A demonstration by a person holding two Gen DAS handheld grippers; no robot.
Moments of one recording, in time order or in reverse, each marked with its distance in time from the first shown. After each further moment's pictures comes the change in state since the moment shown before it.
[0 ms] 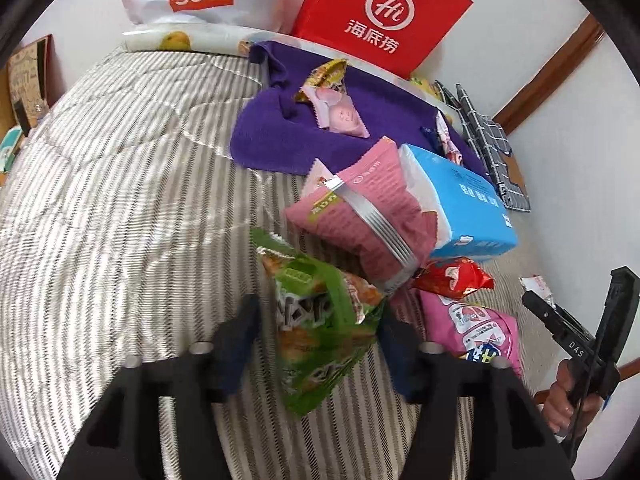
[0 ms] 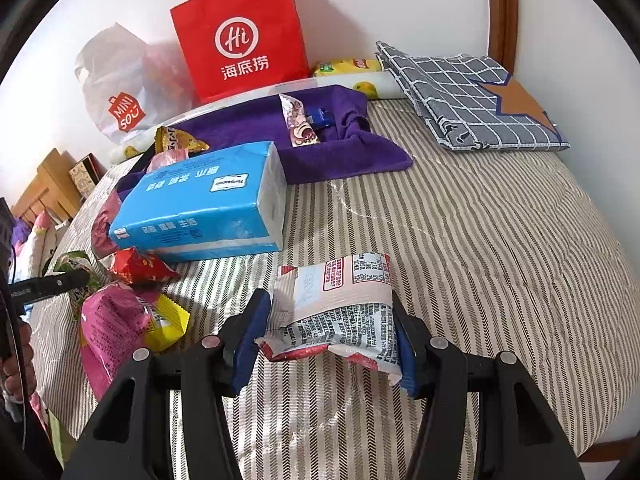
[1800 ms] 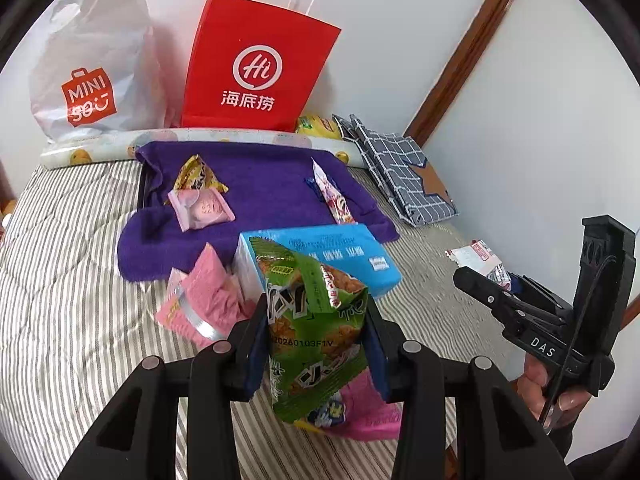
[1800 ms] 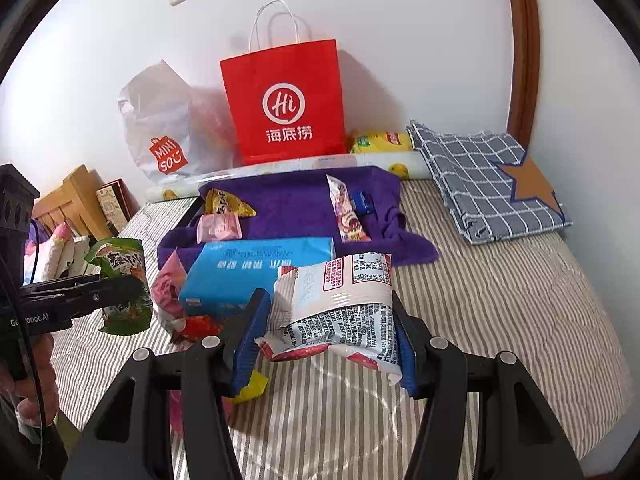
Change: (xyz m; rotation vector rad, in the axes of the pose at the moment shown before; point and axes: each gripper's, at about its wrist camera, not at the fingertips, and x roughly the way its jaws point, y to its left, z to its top) left arm -0.048 -0.097 0.031 0.209 -0.137 -0.141; right arm -0.057 0.043 0.048 -0.086 -0.175 0.043
